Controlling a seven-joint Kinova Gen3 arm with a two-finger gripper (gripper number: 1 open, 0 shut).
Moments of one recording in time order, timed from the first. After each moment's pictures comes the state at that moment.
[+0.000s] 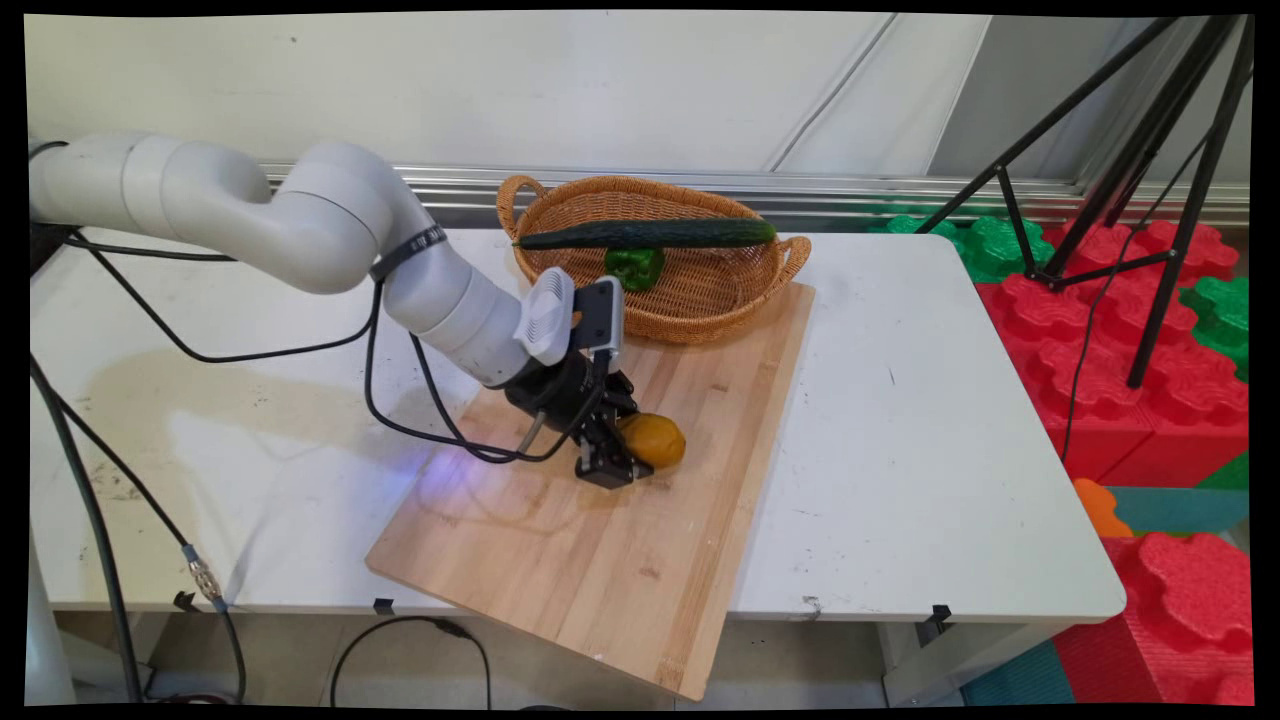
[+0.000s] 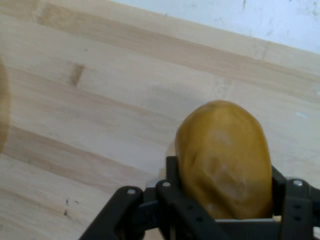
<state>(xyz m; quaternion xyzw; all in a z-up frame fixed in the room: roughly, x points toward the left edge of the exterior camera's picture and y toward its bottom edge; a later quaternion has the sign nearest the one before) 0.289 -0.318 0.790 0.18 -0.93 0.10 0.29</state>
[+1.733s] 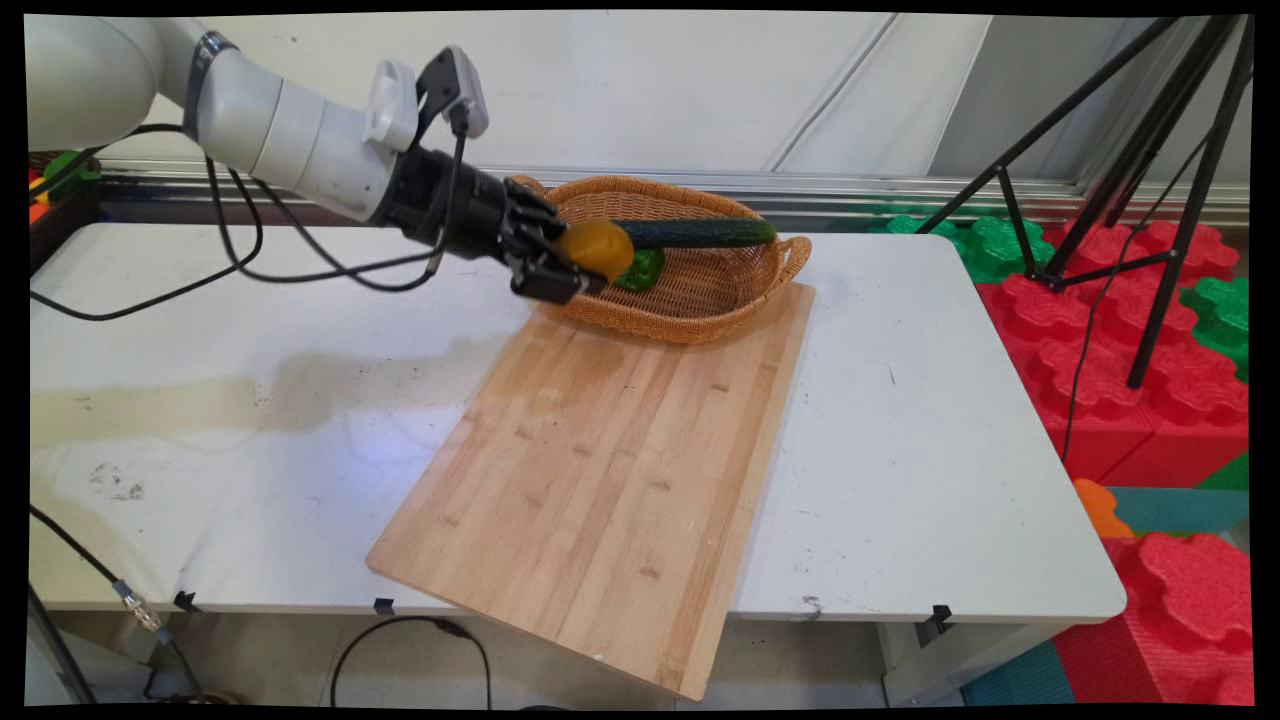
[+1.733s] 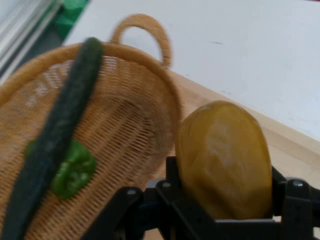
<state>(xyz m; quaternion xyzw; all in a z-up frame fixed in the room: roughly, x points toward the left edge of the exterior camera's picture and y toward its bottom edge) 0.398 -0.320 0.908 0.29 -0.85 0.18 0.40</state>
